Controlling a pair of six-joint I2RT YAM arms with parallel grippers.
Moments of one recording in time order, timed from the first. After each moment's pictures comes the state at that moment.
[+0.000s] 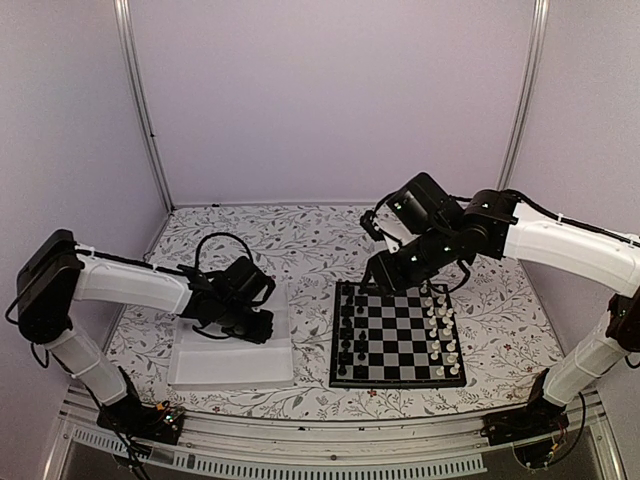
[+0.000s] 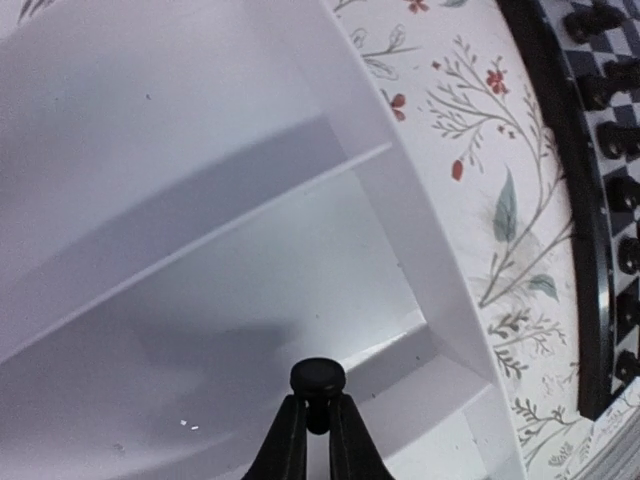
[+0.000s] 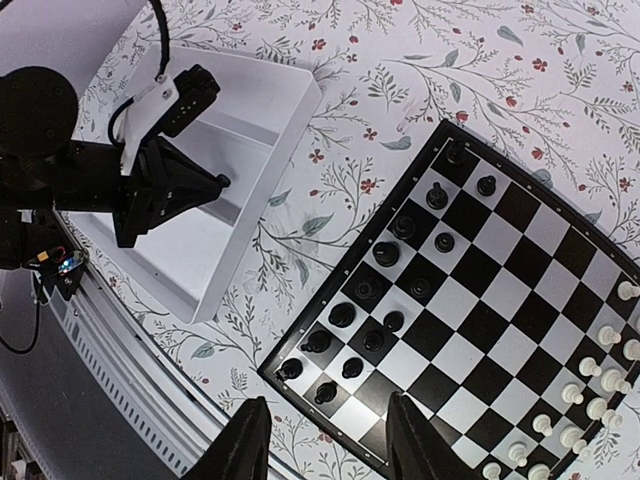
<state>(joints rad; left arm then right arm) -0.85 1.61 0.82 -0.32 -0.06 -0.55 0.95 1.52 1.39 -0.81 -0.06 0.43</state>
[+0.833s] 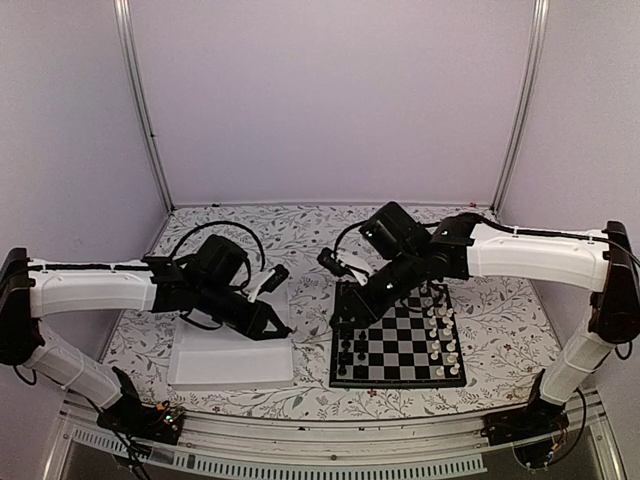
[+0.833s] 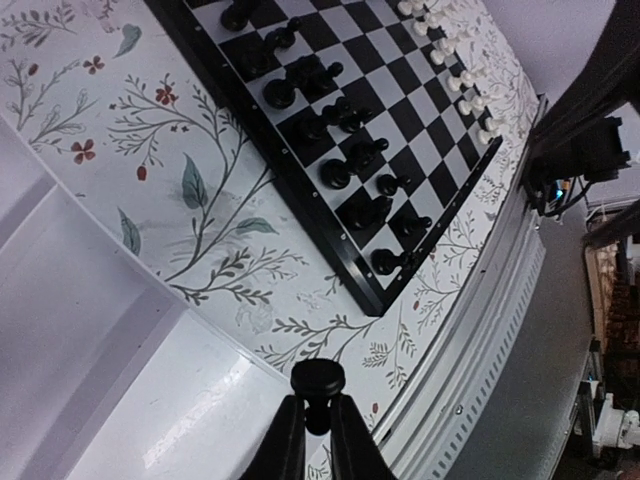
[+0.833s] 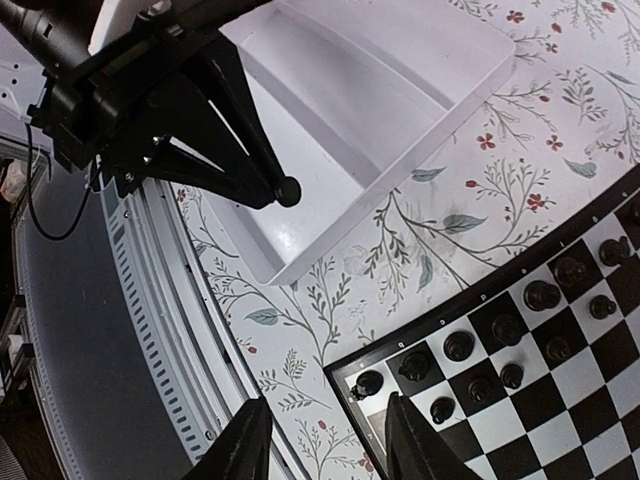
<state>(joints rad) -0.81 1.36 0.79 -0.32 0.42 -0.37 0.98 1.63 1.31 -0.61 -0.36 0.20</state>
